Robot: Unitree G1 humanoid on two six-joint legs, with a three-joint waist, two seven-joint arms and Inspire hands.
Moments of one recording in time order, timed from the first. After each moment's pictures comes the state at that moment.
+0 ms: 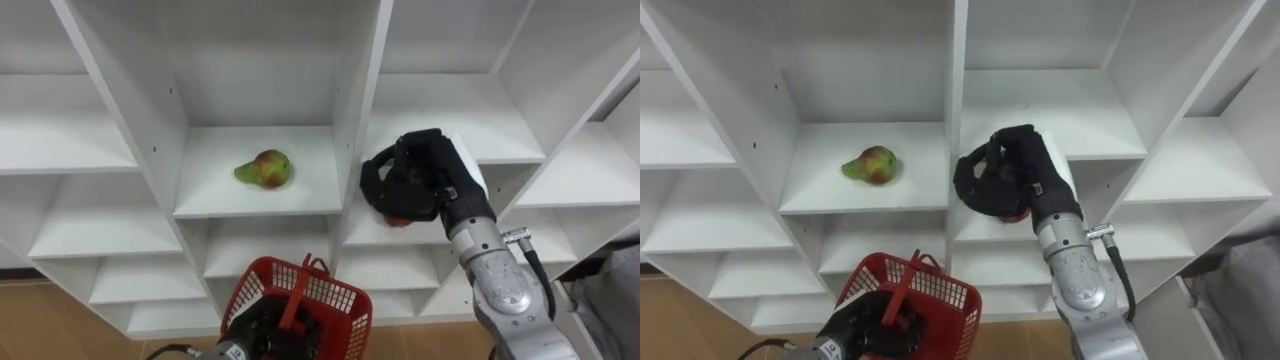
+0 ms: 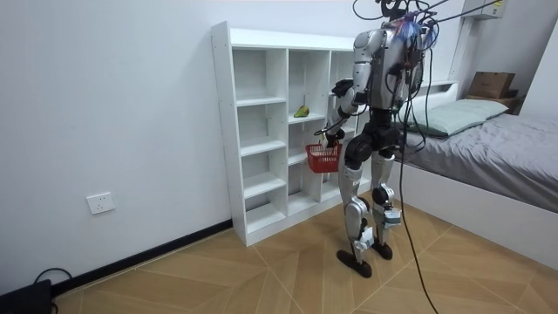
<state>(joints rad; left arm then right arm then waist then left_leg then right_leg) 0.07 0.17 -0.33 0.62 -0.13 0.04 -0.19 0.01 -0.24 0.22 0.02 -0.06 -0.03 -0.06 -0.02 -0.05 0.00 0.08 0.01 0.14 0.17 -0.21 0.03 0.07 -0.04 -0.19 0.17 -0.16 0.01</state>
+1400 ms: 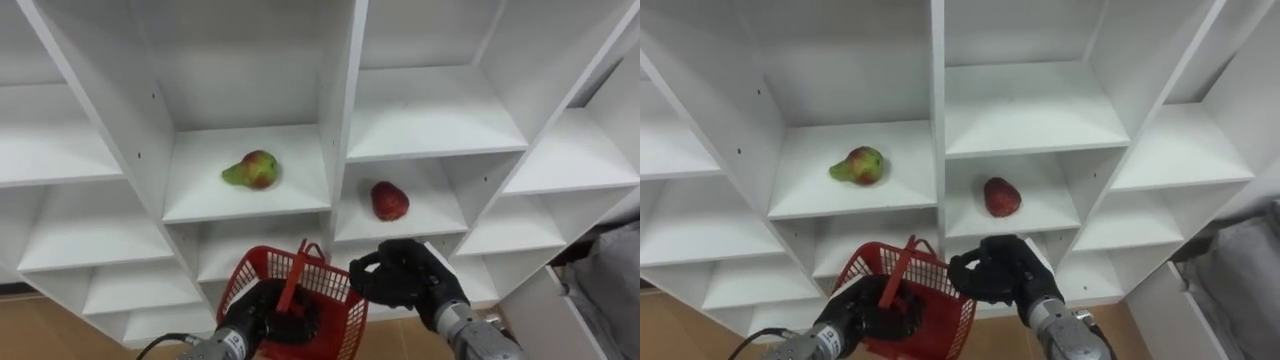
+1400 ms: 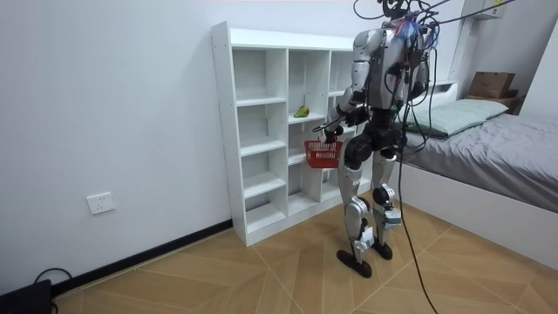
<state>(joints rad) 0.06 0.18 -0.32 0.57 -0.17 0.04 -0.17 0.11 -0.23 0.29 0.34 0.24 0.01 0.12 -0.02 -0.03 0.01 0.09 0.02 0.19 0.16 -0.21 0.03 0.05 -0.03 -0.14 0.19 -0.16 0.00</state>
